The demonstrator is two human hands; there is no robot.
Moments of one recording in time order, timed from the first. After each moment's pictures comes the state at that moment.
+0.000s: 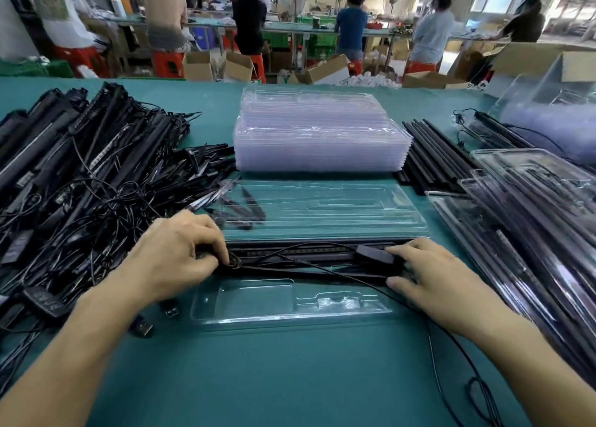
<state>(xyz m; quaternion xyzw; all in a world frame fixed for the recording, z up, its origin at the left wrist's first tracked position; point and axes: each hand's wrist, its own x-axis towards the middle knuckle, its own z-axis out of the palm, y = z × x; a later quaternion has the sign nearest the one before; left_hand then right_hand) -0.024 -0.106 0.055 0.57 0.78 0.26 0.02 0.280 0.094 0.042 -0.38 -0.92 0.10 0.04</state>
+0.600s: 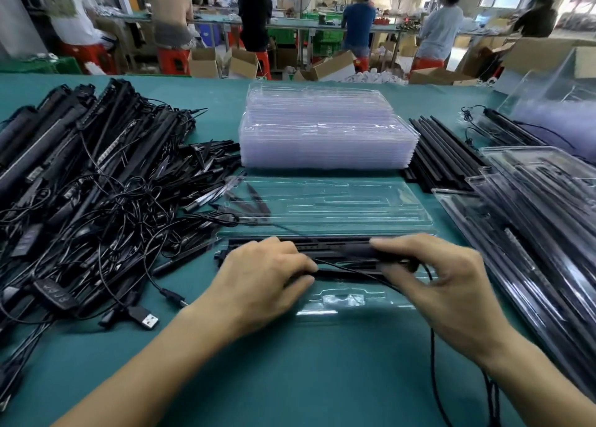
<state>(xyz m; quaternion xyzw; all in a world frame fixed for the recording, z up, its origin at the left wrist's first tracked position) 0.056 -0.069 0.036 0.67 0.72 0.19 -0.03 0.274 0.055 0.055 -0.18 -0.88 0.23 0.38</state>
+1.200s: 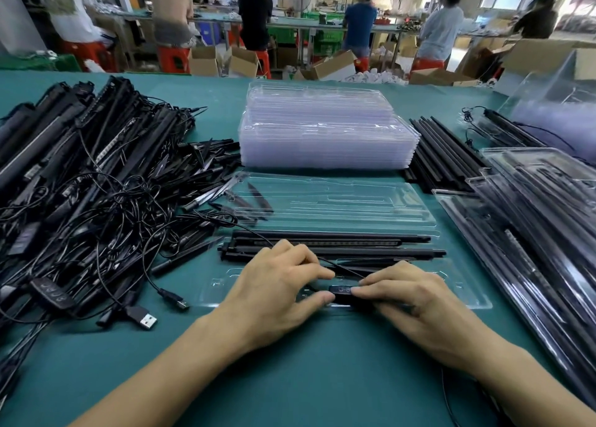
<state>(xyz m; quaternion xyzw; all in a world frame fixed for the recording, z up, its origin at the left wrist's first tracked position) 0.071 -0.064 0.020 0.68 0.69 0.25 0.00 0.280 0.066 0.027 -0.14 -0.95 0.21 0.19</state>
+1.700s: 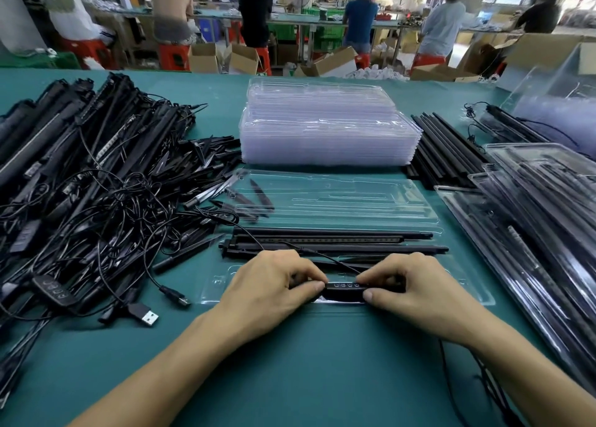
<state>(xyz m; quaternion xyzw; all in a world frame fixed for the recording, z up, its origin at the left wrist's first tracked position) 0.062 -0.063 0.008 0.60 0.71 0.35 0.13 0.264 0.068 0.039 -0.28 -0.89 0.32 0.13</state>
